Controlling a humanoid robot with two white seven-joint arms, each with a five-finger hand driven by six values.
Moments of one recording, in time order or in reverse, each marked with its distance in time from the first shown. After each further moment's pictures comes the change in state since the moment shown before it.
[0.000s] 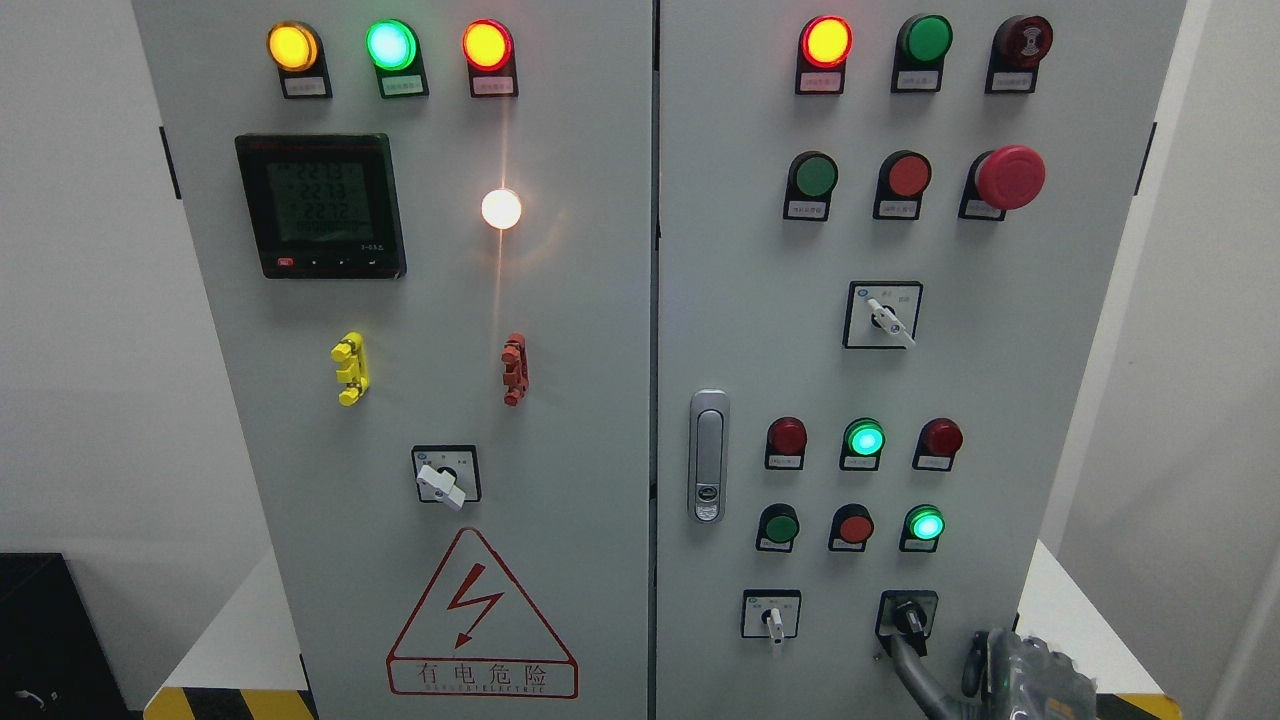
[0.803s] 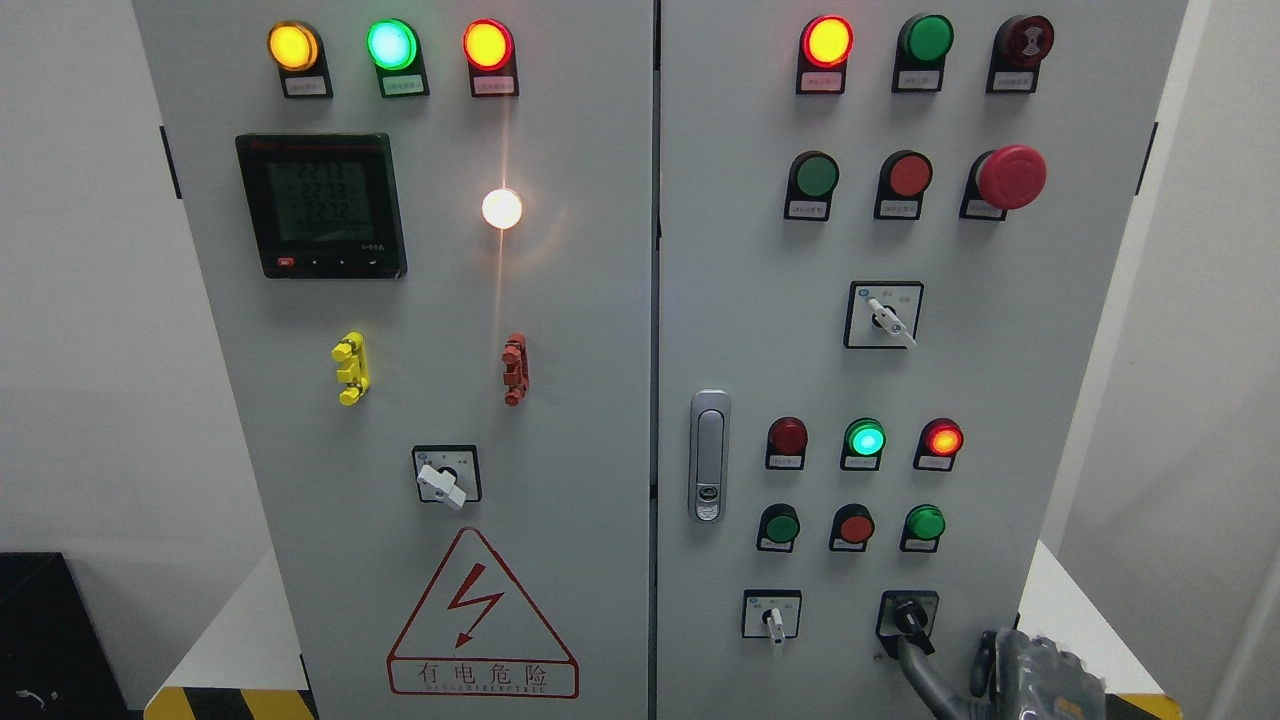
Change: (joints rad) left arm 0.000 0.000 0.000 0.000 0.000 0.000 0.001; right arm 0.000 -0.009 -0.012 -0.005 -0.002 -0.004 0.005
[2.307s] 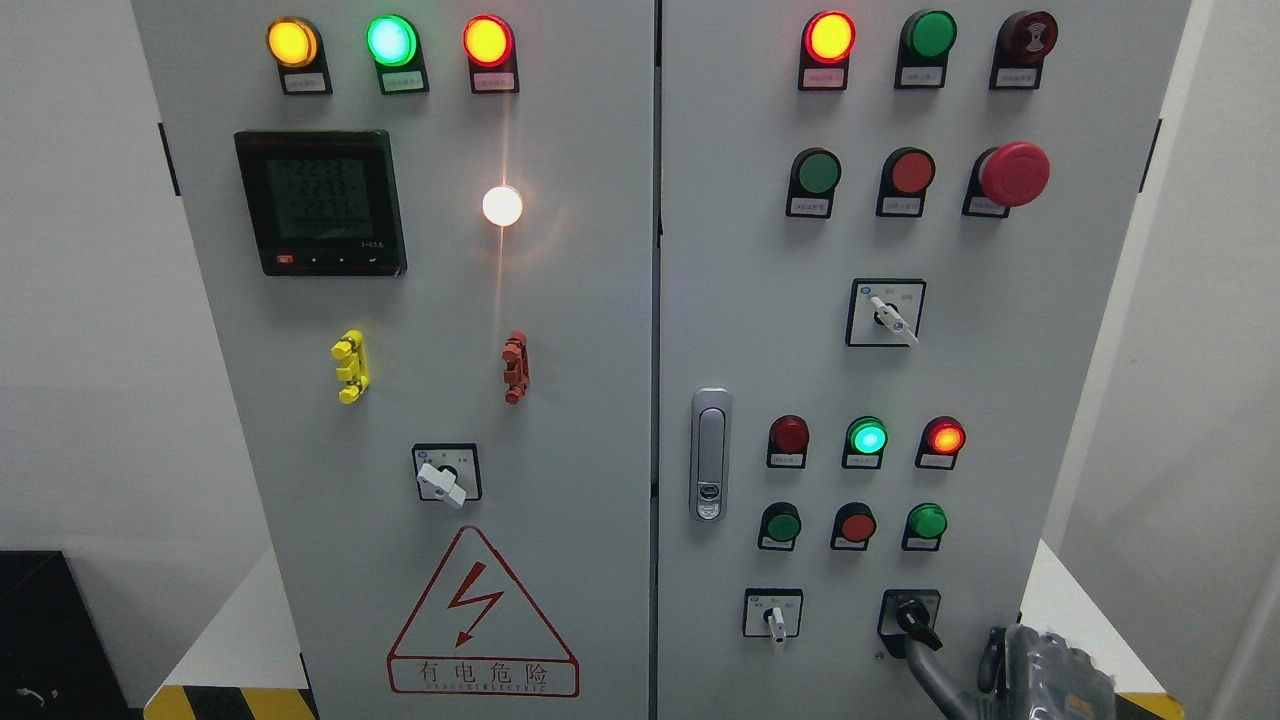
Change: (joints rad) left arm 0.000 0.000 0.000 0.000 0.000 0.000 0.001; right arm -0.002 -0.007 -0.009 -0.025 -0.026 0.001 0.007
